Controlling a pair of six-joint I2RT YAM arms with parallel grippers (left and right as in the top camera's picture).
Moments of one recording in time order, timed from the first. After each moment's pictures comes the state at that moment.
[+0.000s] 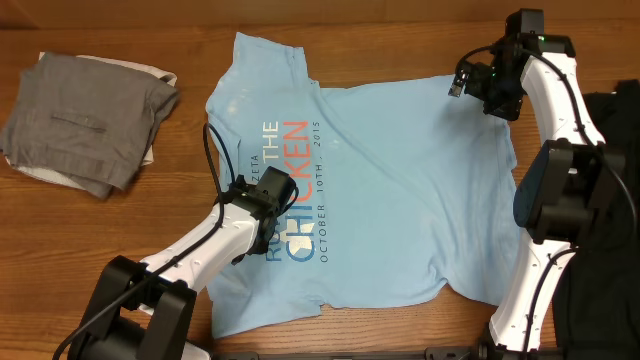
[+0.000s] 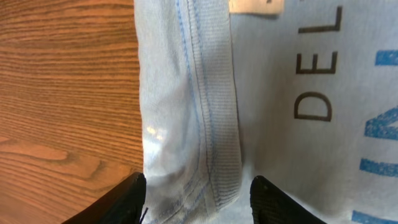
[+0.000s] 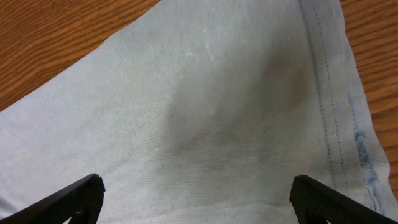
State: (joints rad) left arm -0.47 1.61 0.82 -0.78 -0.45 -0.41; right arm -0.12 2.33 2.06 -1.05 -0.18 0.27
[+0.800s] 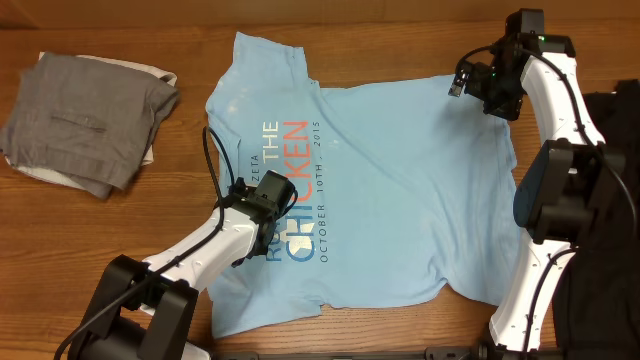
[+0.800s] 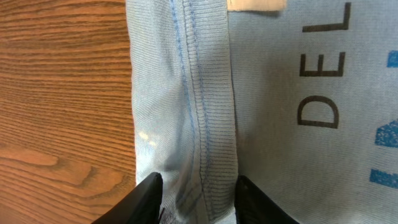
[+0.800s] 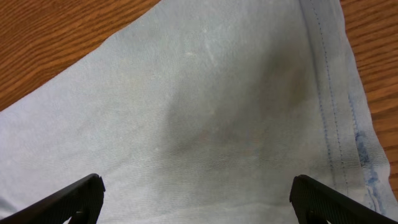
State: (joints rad) left arm -0.47 1.61 0.78 -0.72 -0.46 -0.41; right arm -0.12 2.33 2.06 -1.05 -0.18 0.27
